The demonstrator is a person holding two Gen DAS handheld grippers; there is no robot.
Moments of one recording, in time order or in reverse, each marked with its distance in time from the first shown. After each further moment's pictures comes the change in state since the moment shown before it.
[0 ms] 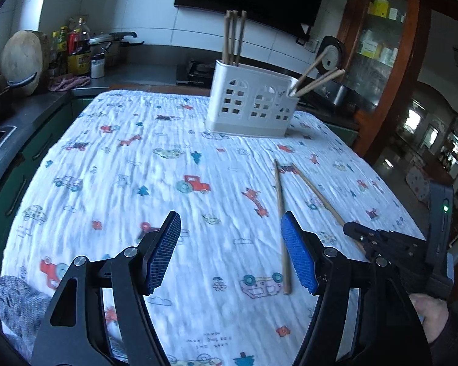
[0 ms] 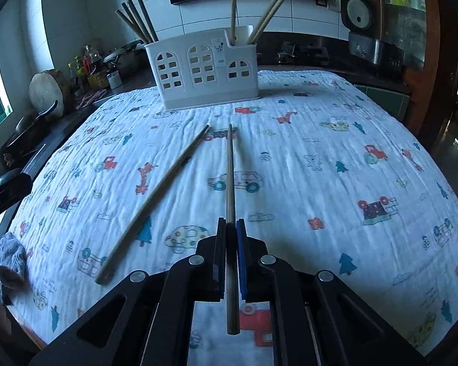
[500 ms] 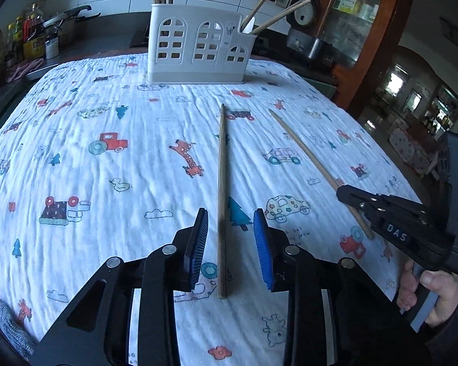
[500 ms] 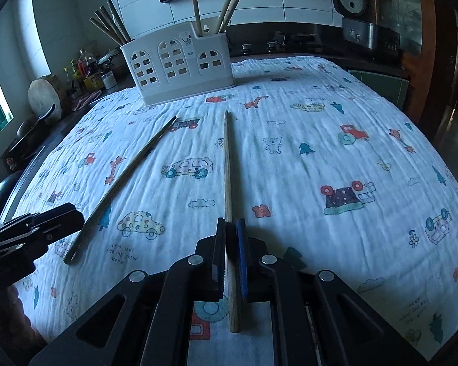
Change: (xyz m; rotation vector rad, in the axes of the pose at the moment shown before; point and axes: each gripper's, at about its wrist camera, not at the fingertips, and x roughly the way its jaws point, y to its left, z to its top) left arm 0.070 -0.060 -0.028 0.073 0.179 -0.061; right arm 0.004 -0.050 -0.009 0.027 0.027 0.035
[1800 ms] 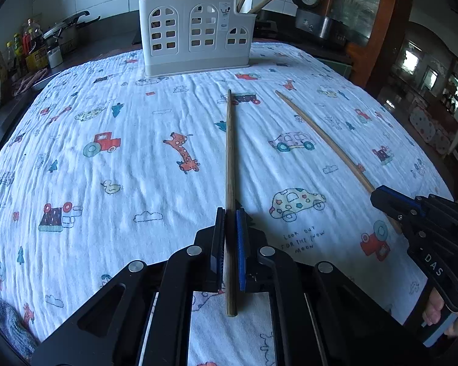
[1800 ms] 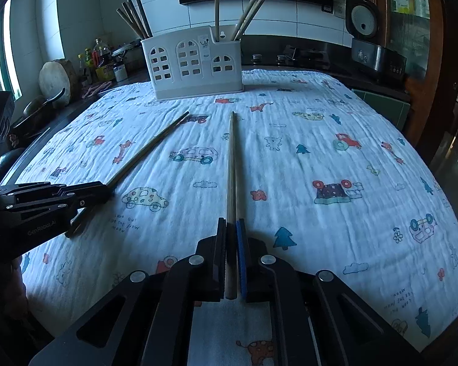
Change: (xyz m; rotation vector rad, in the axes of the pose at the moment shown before) left arm 0.018 -0.020 0.004 0.058 0.054 0.106; right arm -0.018 0.008 -0.019 -0.112 -0.045 -0.023
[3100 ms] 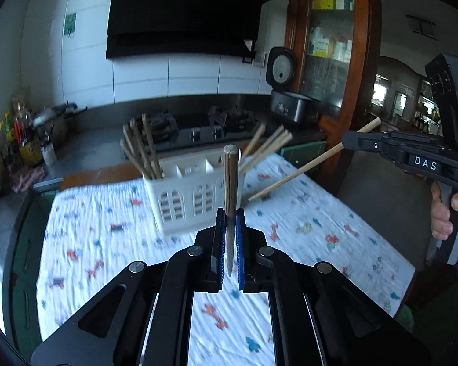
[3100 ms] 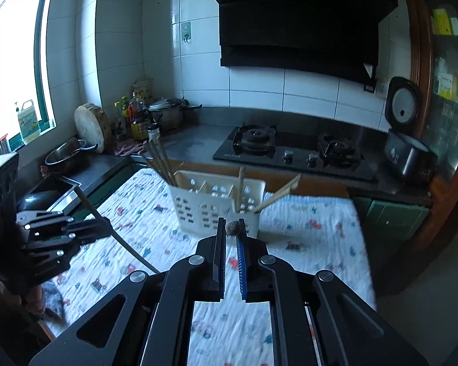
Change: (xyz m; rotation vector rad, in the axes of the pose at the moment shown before) left arm -0.121 0.019 0.168 0.112 -0.334 -0.084; right arm -0.081 -0.007 0.253 -0.181 -0.179 0.136
